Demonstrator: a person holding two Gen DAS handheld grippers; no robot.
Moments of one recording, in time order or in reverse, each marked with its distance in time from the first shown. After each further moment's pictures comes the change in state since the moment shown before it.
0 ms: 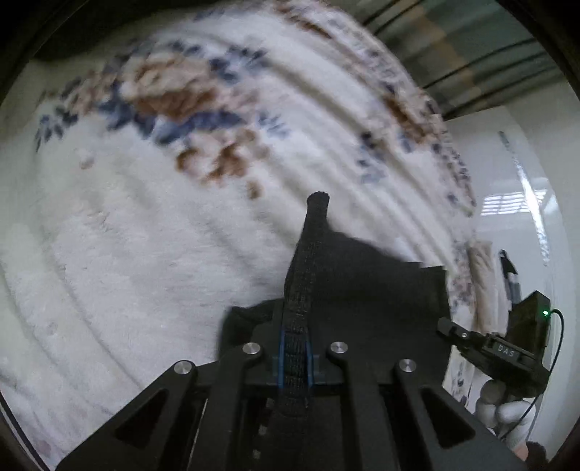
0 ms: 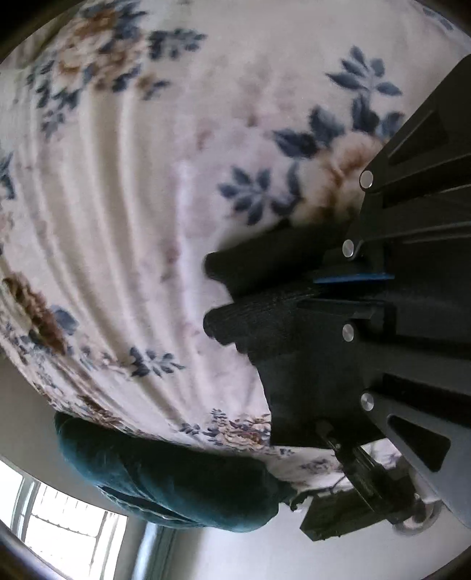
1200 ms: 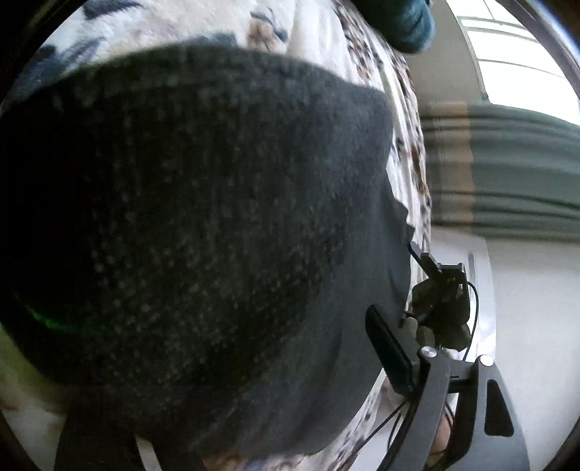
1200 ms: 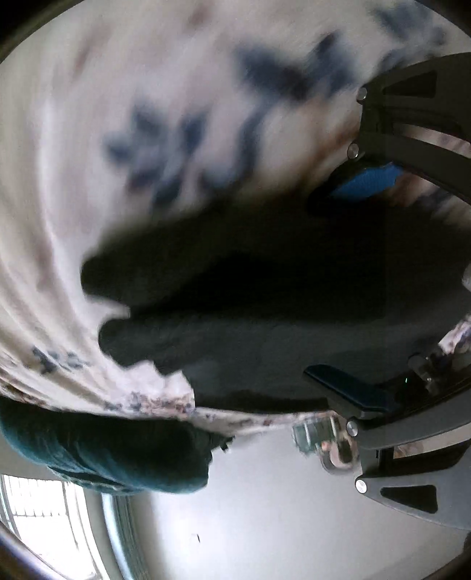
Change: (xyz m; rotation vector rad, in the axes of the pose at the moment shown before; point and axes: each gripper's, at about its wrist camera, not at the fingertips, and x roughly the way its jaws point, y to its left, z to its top) left arm -0.005 0.014 -0.220 -0.588 -0.258 -0.292; right arm 0.086 -0.030 -0.008 -0.029 0.401 0.378
